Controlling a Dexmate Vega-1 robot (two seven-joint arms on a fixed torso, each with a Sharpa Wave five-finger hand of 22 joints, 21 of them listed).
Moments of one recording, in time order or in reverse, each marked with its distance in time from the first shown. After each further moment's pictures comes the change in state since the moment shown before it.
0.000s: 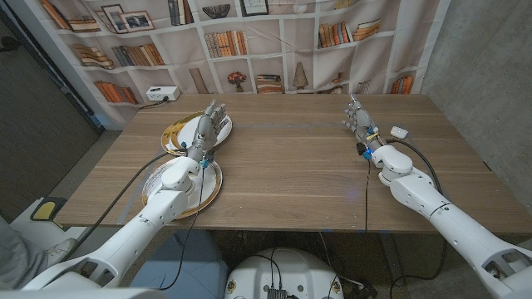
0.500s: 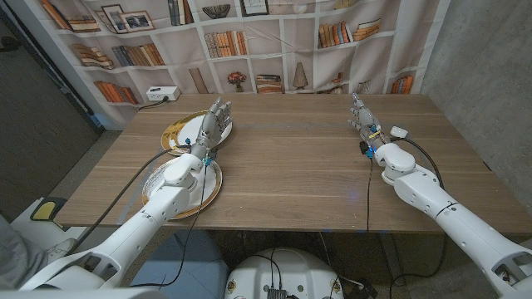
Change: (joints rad) left arm -0.033 -0.004 0.021 0.024 0.010 0.008 -0.031; left_hand 0.000 0.000 0.000 0.000 0.000 0.000 0.000 0.000 0.000 0.000 0.000 0.000 0.000 0.000 0.000 0.000 0.000 0.000 0.000 -0.011 0.000; right arm -0.020 -0.041 0.011 -0.089 -0.037 -0.078 -0.077; right_hand 0.011 0.000 0.004 -0.004 0.000 0.000 0.000 0.005 0.000 -0.005 0.005 0.000 0.000 -0.015 0.004 0.000 0.000 -0.008 -0.009 0.000 0.000
